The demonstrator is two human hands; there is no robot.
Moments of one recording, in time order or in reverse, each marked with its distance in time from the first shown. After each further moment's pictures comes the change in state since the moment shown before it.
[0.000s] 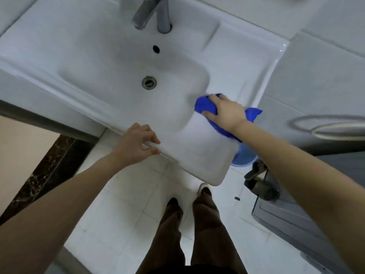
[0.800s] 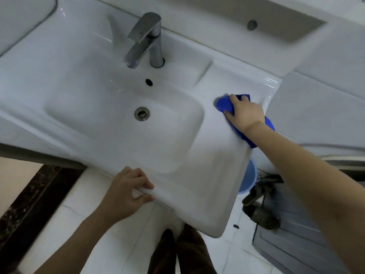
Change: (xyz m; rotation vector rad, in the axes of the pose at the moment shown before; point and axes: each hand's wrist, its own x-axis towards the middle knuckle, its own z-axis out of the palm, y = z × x) left_hand 0.003 -0.020 0.012 -0.077 0.029 0.045; right_hand 0.083 0.068 -0.044 -0.235 0.059 0.211
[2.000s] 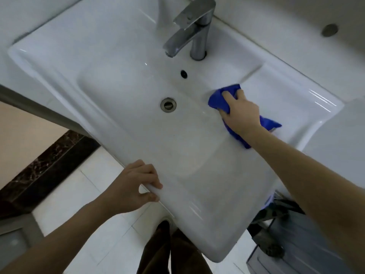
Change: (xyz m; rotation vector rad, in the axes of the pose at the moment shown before) left_hand -0.002 -0.005 0.005 -0.022 -0.011 -0.064; right_hand 0.053 -0.084 0.017 0.156 0.082 -0.350
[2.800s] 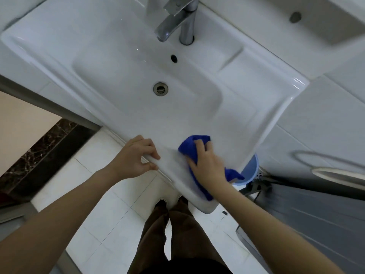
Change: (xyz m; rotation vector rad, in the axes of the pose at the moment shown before) left_hand 0.000 0.008 -0.006 0.016 0.009 0.009; right_hand -0.205 -0.103 0.011 0.214 -0.225 0.154
